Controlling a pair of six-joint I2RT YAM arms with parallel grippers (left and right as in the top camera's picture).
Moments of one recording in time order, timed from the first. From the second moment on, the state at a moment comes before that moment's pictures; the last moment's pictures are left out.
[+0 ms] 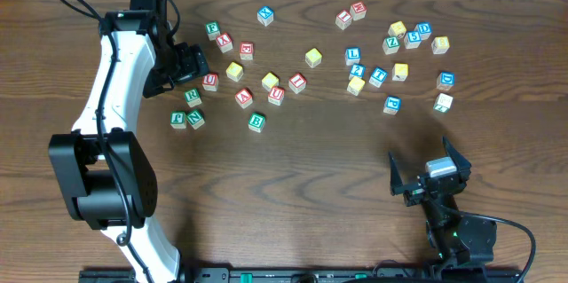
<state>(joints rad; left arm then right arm) 0.03 1.95 1.67 -1.11 0.10 -0.35 0.04 0.02 0.01 -0.06 -0.19 -0.18</state>
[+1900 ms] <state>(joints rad) -0.02 2.06 1.47 -0.80 -0.06 -0.40 0.04 0.02 0.01 -0.06 -0.19 -0.18</state>
